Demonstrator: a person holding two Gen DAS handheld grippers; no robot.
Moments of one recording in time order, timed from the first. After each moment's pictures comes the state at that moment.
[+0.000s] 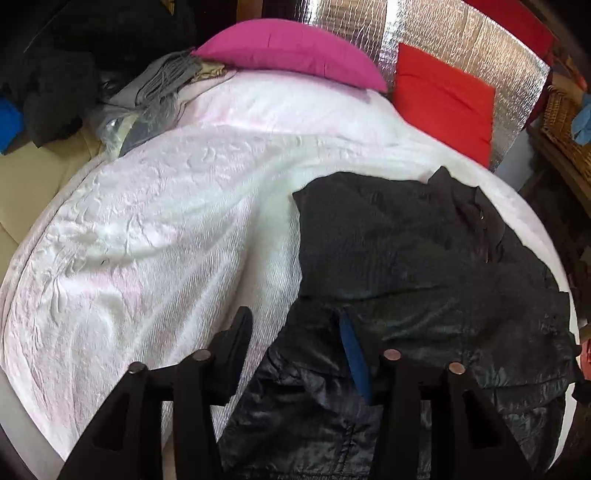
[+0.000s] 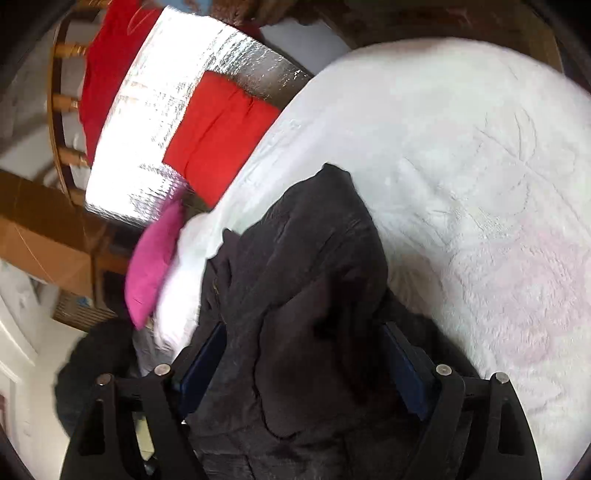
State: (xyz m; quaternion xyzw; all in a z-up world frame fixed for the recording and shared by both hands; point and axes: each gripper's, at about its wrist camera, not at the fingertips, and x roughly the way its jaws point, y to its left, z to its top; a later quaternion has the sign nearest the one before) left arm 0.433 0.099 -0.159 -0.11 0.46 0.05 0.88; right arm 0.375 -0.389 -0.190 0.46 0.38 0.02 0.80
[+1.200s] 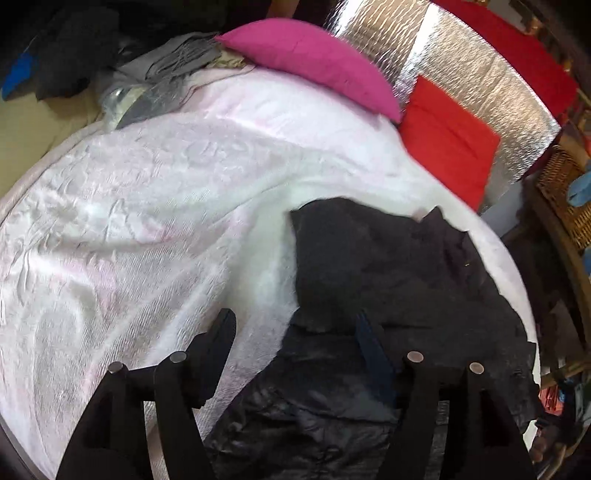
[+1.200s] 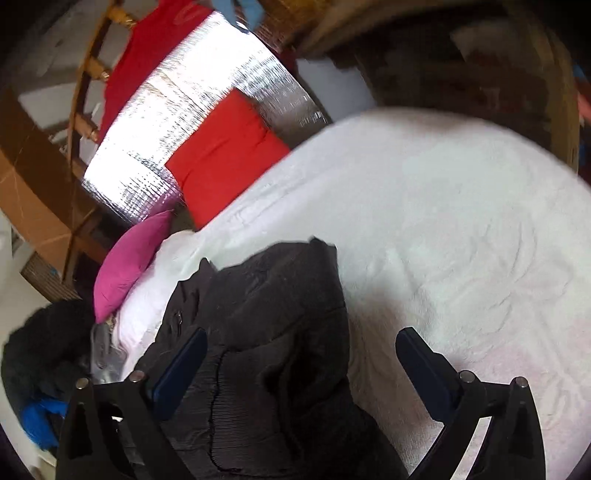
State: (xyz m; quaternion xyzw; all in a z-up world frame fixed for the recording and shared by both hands) left arm 0.445 0.119 -0.155 -0.21 0.43 0.04 0.88; right arm 0.407 -0.410 -0.177 0.33 0.34 -0.02 0.88
